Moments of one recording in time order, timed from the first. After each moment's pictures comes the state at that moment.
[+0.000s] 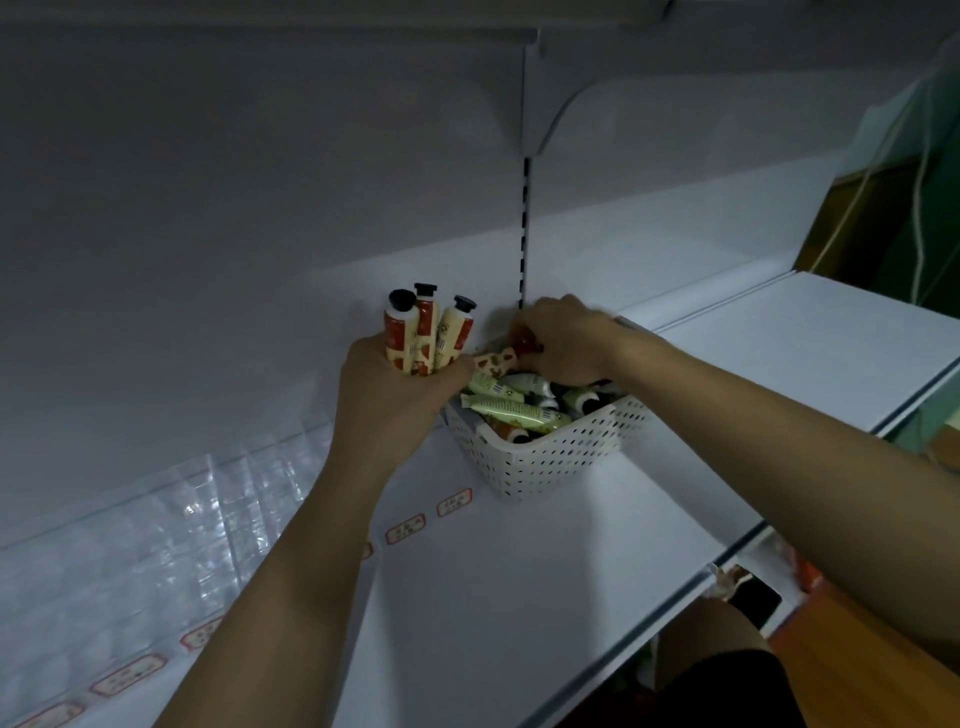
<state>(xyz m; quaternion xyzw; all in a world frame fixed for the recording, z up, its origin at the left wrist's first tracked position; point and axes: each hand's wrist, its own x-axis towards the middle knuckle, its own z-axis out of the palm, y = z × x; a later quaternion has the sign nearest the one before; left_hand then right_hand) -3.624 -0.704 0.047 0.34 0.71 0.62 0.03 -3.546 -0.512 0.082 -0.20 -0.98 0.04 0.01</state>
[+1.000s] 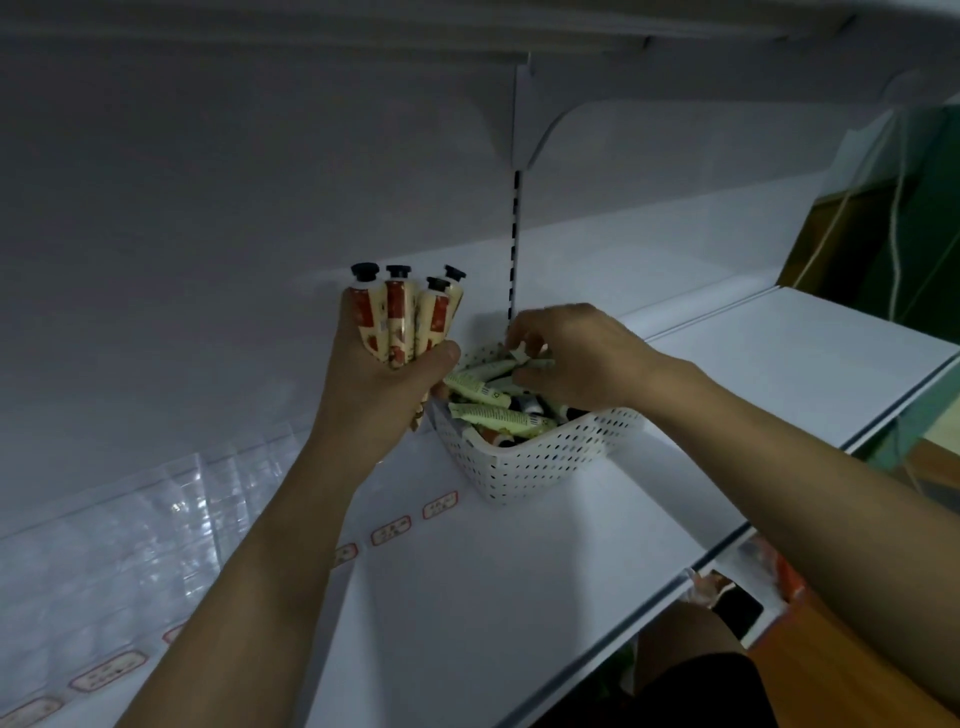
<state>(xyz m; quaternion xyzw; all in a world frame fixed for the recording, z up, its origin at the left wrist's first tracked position) -3.620 -0.712 0.066 0.36 0.67 0.64 0.06 -3.505 -0.520 0.085 -0.13 -0.98 0.07 0.16</state>
